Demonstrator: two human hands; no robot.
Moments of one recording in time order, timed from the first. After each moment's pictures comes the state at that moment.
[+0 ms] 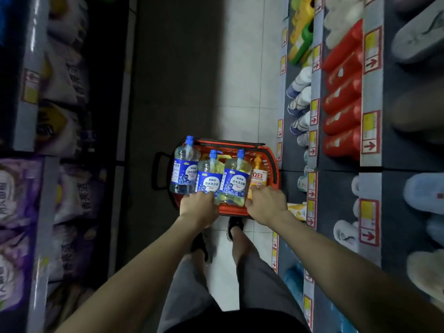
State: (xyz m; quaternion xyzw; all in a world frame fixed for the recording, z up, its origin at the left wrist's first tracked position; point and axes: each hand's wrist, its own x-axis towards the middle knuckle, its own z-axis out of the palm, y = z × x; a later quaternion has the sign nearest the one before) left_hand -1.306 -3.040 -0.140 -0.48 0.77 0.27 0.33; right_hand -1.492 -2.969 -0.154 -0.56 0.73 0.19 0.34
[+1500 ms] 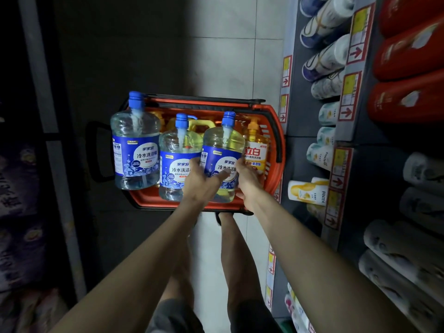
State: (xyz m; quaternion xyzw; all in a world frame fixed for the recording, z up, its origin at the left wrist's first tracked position) left_hand -1.373 -3.031 -0.376 -0.69 0.41 0.59 0.09; right_hand -1.490 -2.979 -0.403 0.14 0.77 -0.20 0.59
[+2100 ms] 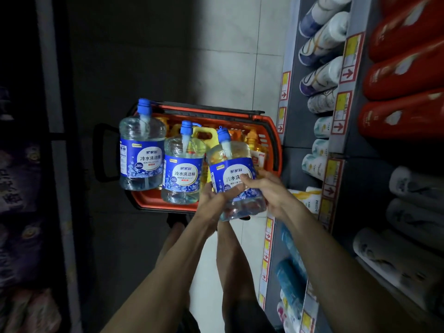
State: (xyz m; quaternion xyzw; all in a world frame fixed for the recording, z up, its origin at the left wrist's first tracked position) left_hand -1.391 -2.995 -0.339 -0.66 0.14 0.74 -0.04; right_hand -1.555 -2.958 -0.351 0.06 0.69 -0.21 0.69
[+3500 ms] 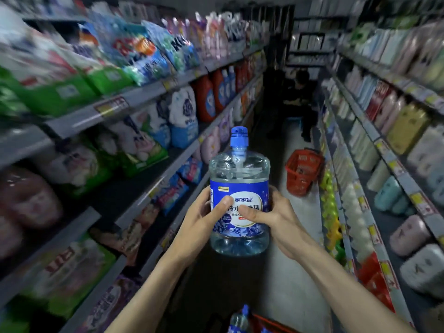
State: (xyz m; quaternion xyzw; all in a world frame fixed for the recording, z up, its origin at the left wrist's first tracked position) left_hand -1.153 -3.160 0.314 -0.38 0.57 0.55 -0.47; right_hand -1.346 -3.153 0.313 -0.47 0.44 -0.53 0.54
